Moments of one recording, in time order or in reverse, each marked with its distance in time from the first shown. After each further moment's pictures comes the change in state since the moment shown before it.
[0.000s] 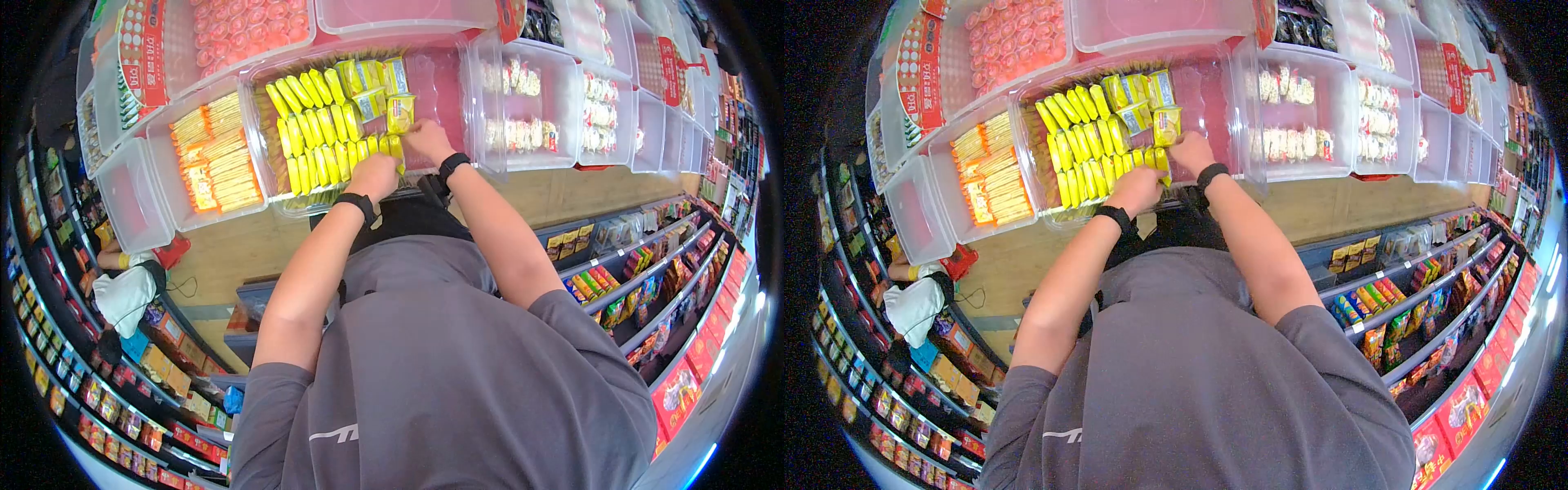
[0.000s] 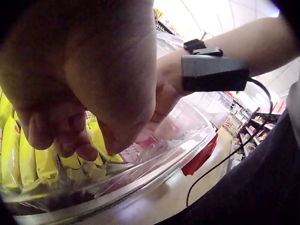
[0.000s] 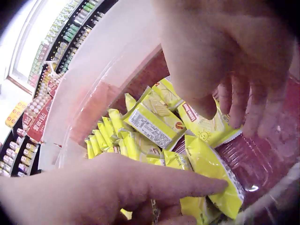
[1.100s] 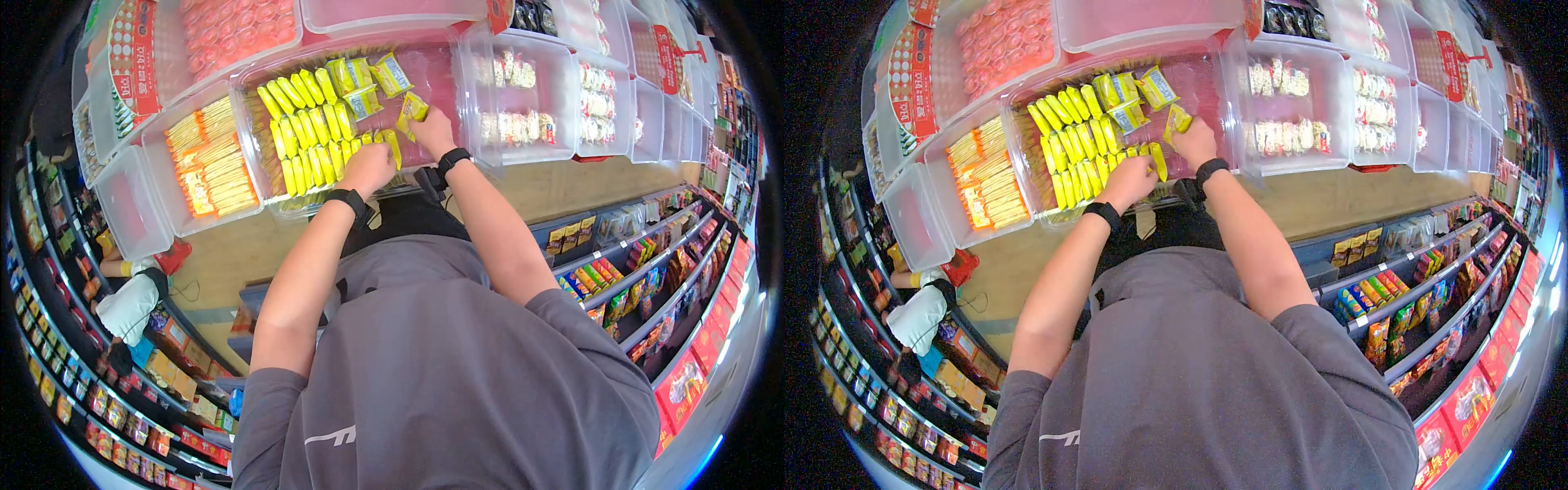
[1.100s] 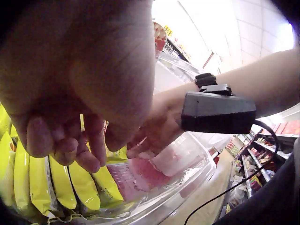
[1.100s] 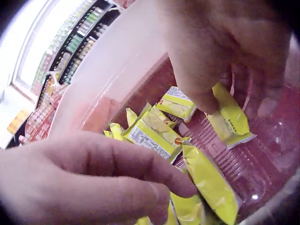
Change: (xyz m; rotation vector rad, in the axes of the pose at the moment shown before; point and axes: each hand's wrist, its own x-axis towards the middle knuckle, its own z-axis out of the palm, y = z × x) left_hand 0.010 0.001 -0.009 -0.141 0.078 -0.055; right_hand -0.010 -0.011 -0.020 0.052 0.250 0.129
